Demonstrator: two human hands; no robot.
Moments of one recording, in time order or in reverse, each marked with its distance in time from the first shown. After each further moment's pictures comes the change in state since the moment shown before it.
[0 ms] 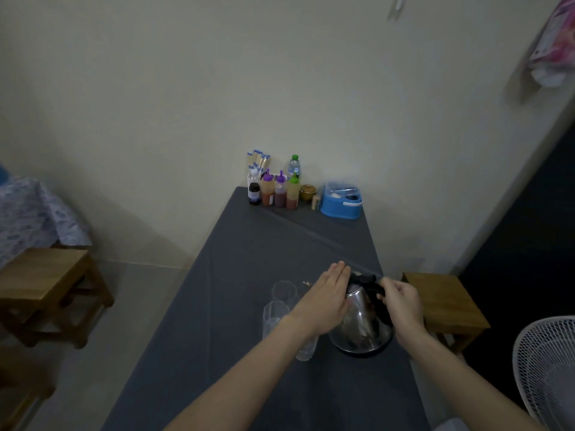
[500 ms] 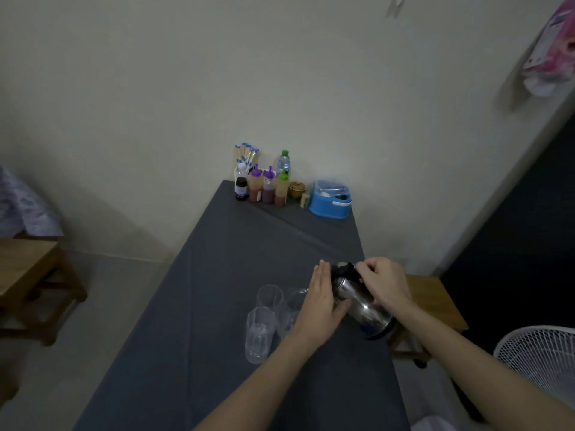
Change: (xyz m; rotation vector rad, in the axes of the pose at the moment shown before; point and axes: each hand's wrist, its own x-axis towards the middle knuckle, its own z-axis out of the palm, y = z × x) left_hand 0.024 -0.001 0.036 -0.457 0.251 -0.196; right_hand 0.040 -0.050 0.007 -0.600 -0.145 -0.363
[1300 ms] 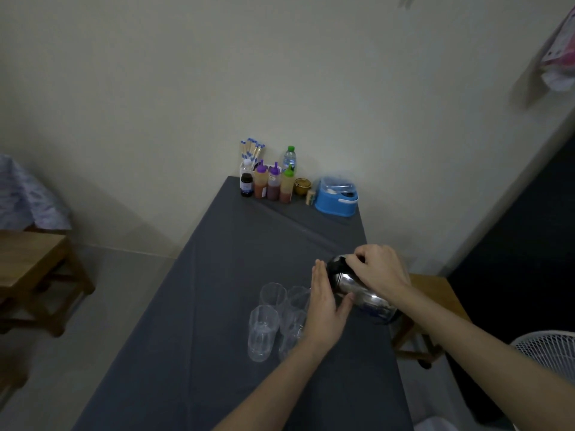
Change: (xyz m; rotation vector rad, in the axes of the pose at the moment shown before) left_hand 0.001 -0.003 0.020 -0.214 0.184 -0.101; right_hand 0.020 -0.025 -0.001 -0.277 -0.048 -0.202
